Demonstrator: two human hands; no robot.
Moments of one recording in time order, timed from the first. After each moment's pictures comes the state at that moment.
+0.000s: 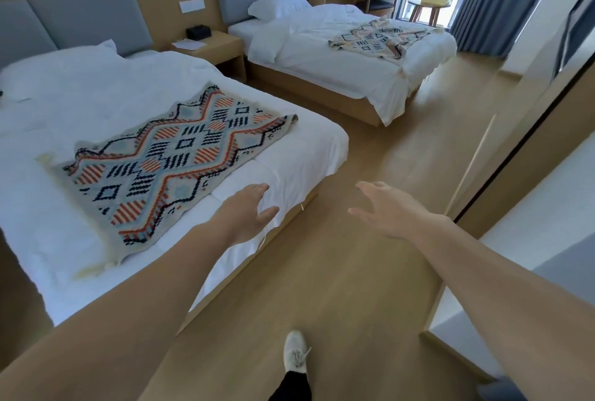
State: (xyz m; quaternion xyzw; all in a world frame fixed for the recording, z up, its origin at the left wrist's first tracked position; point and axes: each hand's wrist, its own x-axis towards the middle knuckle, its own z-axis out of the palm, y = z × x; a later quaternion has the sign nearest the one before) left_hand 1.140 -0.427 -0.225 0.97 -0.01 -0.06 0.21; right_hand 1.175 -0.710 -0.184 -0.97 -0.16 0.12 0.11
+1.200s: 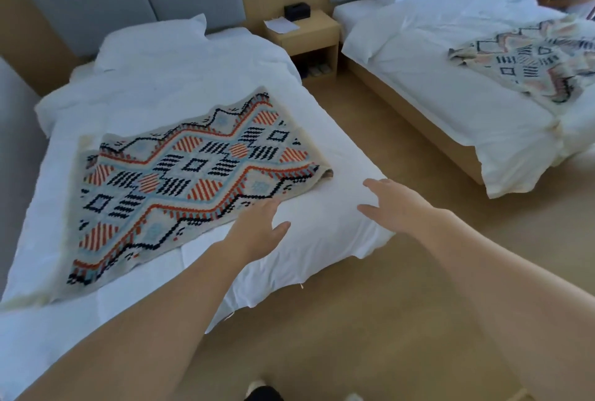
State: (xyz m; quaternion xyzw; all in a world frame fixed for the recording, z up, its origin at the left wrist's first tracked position) left_hand 1.609 -0.495 -0.258 0.95 0.23 -0.06 0.21; right_hand 1.793 -0.702 -0.216 -0.91 -0.37 0.19 0.05
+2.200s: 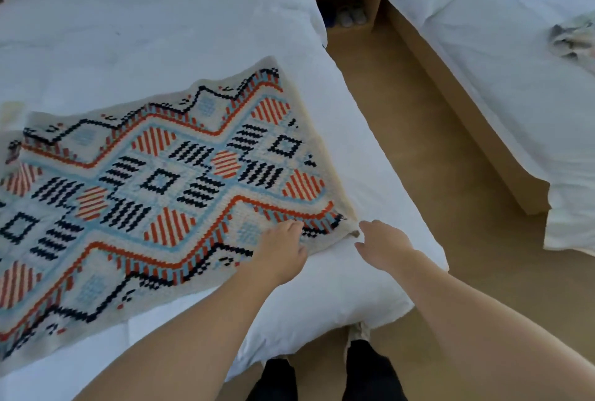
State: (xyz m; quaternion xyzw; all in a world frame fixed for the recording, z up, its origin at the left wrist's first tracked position) left_hand 1.874 -0.309 -0.395 0.92 0.24 -0.20 0.24; right_hand 2.035 -0.454 -0.399 -0.87 -0.37 0.32 -0.11
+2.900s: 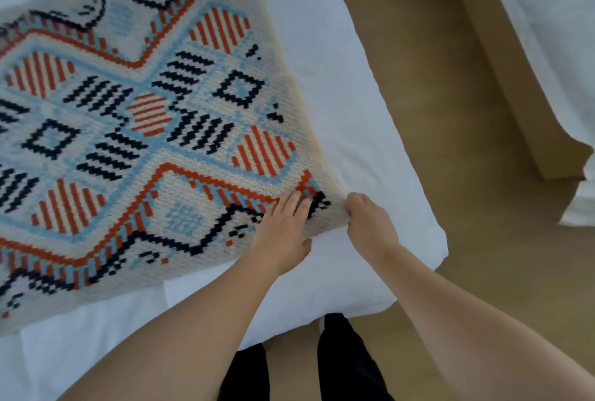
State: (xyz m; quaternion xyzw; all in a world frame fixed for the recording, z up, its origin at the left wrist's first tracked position) left_hand 1.982 -0.342 -0.569 0.92 0.21 -0.24 0.20; right_hand 2.118 -0.463 -0.559 -0.88 -0.37 0.29 0.09
